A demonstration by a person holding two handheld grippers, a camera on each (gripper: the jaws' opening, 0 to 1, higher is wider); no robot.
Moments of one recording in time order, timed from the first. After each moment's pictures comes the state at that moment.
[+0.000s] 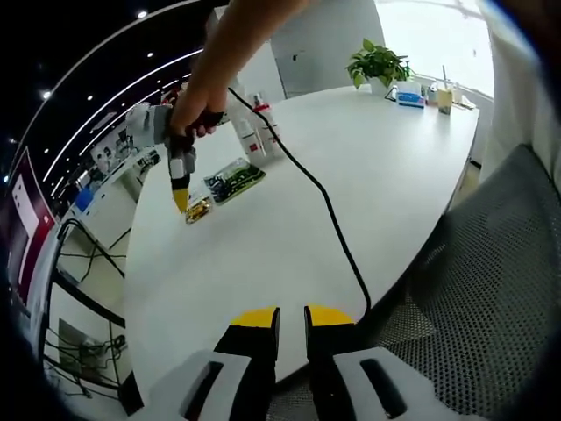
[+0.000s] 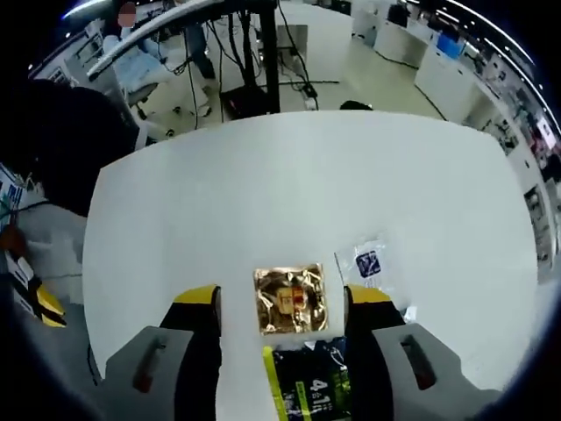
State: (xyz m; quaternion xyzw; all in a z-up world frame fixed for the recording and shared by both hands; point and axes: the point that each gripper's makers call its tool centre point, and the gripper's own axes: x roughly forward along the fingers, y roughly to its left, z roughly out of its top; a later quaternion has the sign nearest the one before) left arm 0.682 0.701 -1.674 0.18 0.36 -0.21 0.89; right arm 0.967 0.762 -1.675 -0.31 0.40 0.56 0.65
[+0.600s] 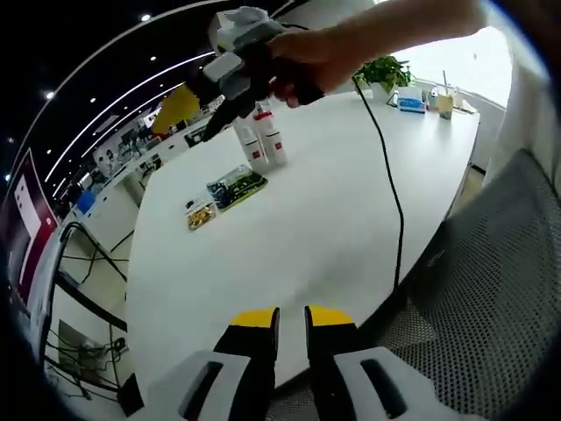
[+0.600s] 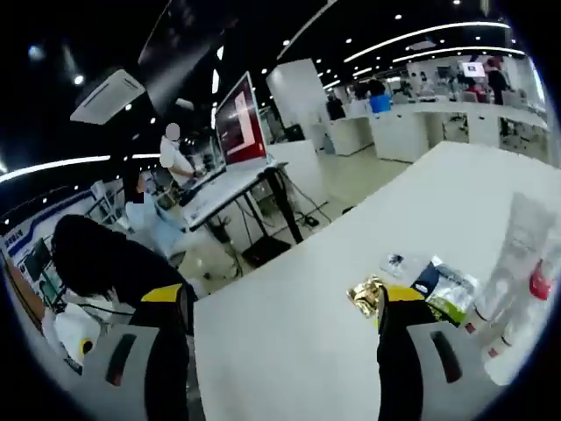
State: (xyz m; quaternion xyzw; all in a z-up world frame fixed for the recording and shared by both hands) left arm 0.684 0.695 -1.665 0.18 0.35 -0.21 0.89; right arm 0.881 0.676 -1.537 0.11 0.24 0.54 0.80
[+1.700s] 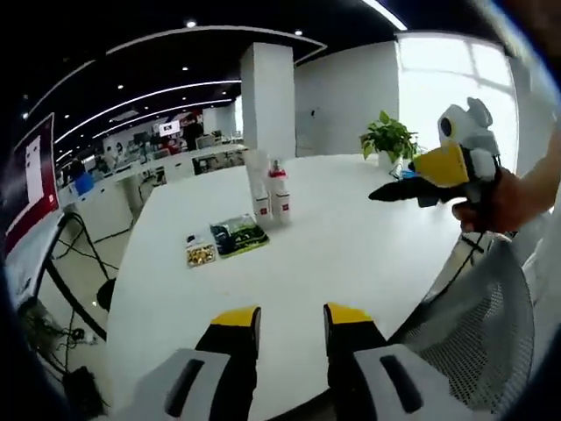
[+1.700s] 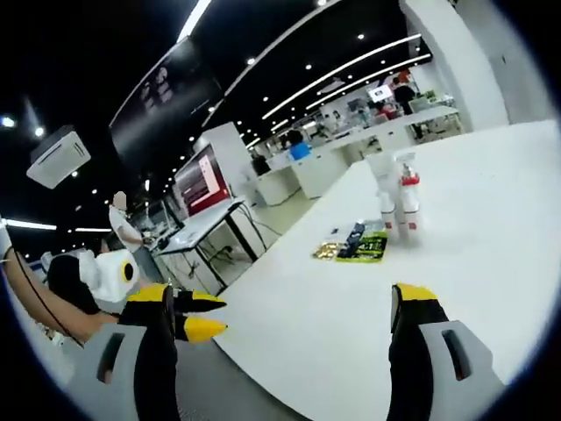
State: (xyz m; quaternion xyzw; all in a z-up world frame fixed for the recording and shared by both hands) left arm 0.712 0.688 -1.595 0.00 0.24 -0.23 0.94; right arm 0.743 0.567 -1.551 0.13 0.20 0.37 0.90
